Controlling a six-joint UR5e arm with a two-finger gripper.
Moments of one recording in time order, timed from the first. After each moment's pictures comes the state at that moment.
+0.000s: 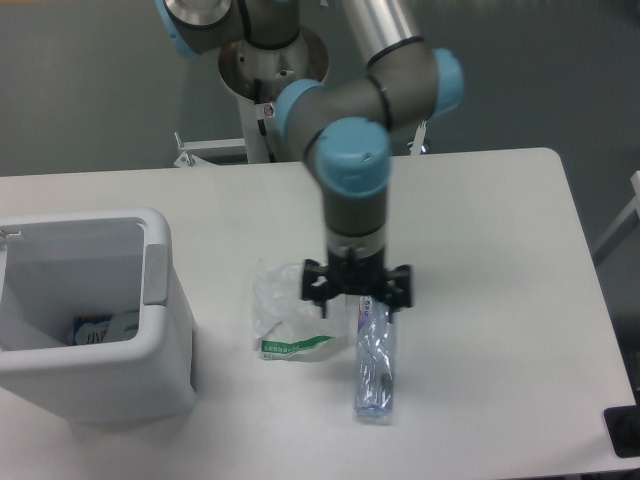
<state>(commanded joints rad) 2.36 -1.90 -1.76 -0.89 1.55 0.46</state>
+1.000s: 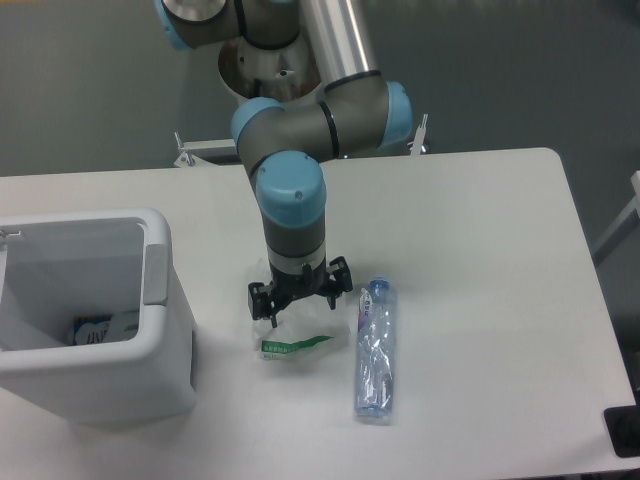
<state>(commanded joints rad) 2.33 -1.98 -1.75 -0.89 1.56 -0.02</state>
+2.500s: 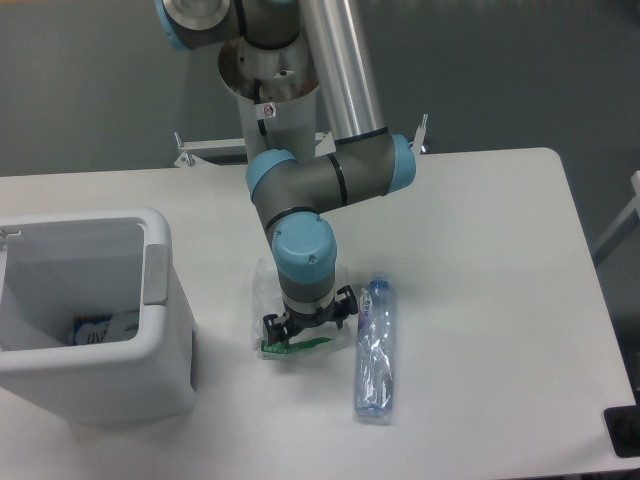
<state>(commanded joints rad) 2.34 -2.08 -1.75 -0.85 1.59 -0.03</state>
